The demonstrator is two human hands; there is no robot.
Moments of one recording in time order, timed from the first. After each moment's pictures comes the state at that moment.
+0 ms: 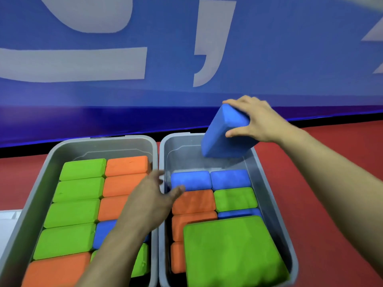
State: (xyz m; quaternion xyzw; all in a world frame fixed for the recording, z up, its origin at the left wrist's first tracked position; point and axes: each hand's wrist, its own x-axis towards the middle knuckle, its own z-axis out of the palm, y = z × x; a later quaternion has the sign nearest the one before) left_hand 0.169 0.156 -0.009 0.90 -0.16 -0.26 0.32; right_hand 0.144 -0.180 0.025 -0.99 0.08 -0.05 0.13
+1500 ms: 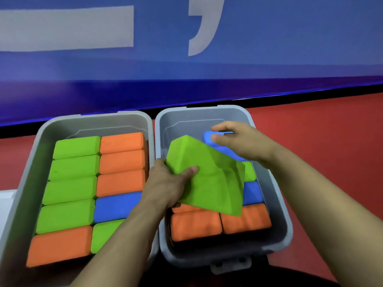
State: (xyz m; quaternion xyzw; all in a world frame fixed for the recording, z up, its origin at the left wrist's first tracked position) left_hand 0.153 0.130 -0.061 0.83 -0.02 -0.34 0.44; right_hand 0.096 -0.083 -0.016 -0.86 0.26 0.06 0.44
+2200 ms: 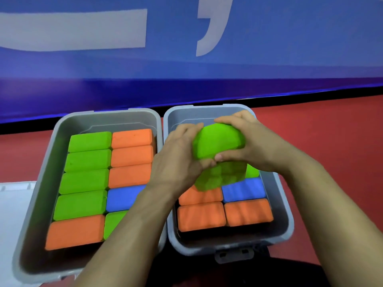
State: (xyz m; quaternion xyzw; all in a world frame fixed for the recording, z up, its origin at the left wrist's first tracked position) left_hand 0.150 0.133 -0.003 0.87 -0.35 -0.13 0.33; right_hand 0.058 -0.056 0.026 -0.94 0.13 0.04 0.32
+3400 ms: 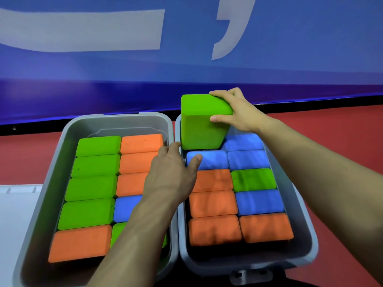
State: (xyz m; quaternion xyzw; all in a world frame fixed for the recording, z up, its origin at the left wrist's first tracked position) left_hand 0.176 0.158 -0.020 0.92 -0.18 -0.21 0.28; right_hand 0.202 -0.123 -0.058 -0.94 0.11 -0.01 0.31
